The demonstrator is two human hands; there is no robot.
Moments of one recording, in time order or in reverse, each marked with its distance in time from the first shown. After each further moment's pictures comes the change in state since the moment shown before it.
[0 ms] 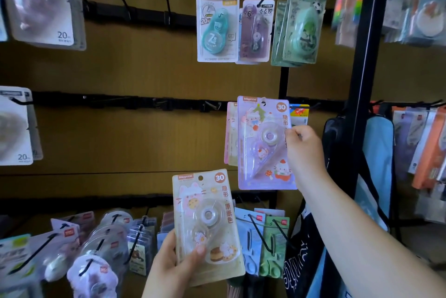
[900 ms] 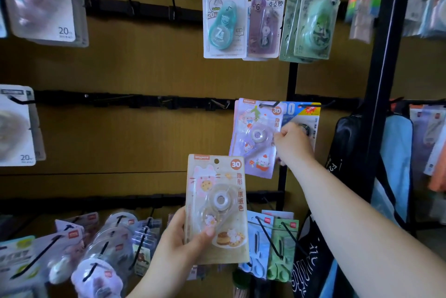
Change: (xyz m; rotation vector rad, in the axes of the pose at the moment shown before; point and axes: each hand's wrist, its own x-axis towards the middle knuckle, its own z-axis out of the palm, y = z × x) left_hand 0.025 0.024 -0.002 0.085 -0.128 0.042; right_hand 0.036 0.013 0.035 -0.432 -0.104 0.033
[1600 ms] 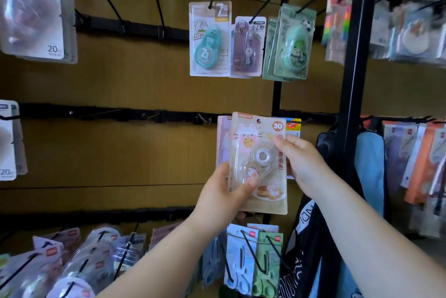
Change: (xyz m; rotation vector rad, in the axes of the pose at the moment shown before) left_hand 0.042 0.066 0.080 0.186 -0.147 0.235; right_hand -0.026 0.002 -0.057 0.645 -0.311 -0.065
